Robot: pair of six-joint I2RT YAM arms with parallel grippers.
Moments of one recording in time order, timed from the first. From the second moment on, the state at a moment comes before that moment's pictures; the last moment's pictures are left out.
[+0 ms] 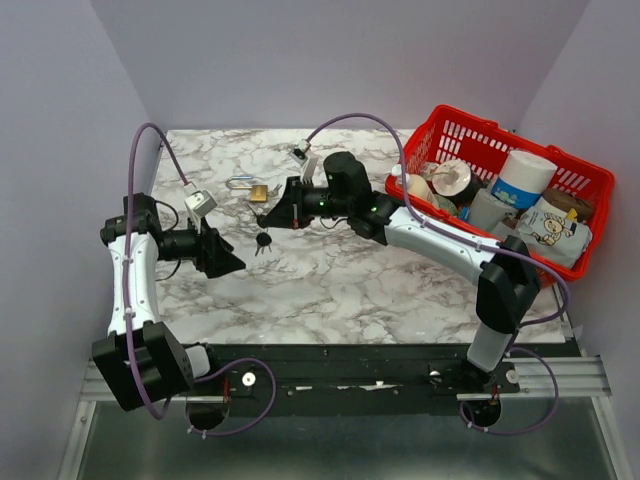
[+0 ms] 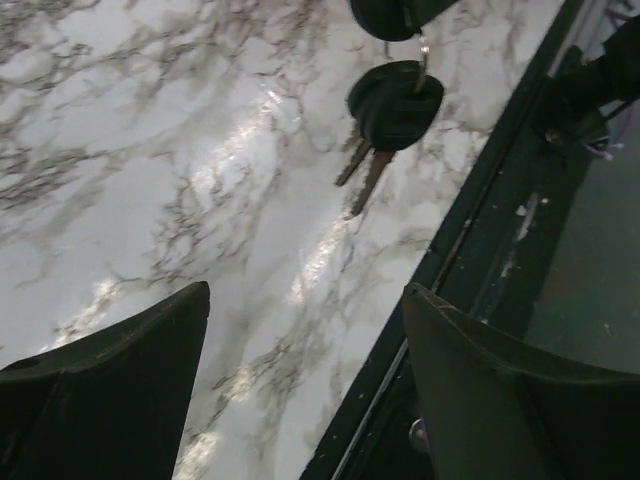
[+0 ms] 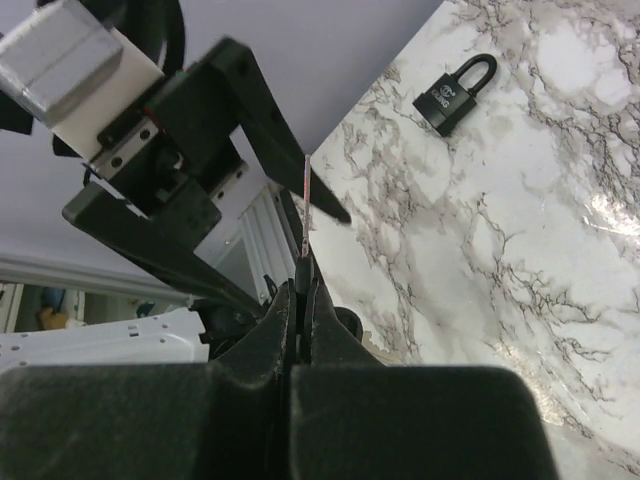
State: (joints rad) left arm 0.33 1.23 1.10 -1.27 1.14 0.95; right arm 0.86 1.77 1.48 0.04 -0.52 0.66
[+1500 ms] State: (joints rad) left arm -0.02 0.84 0.76 -0.31 0.89 -0.01; right arm 0.85 1.77 1.43 0.06 -0.57 0.73
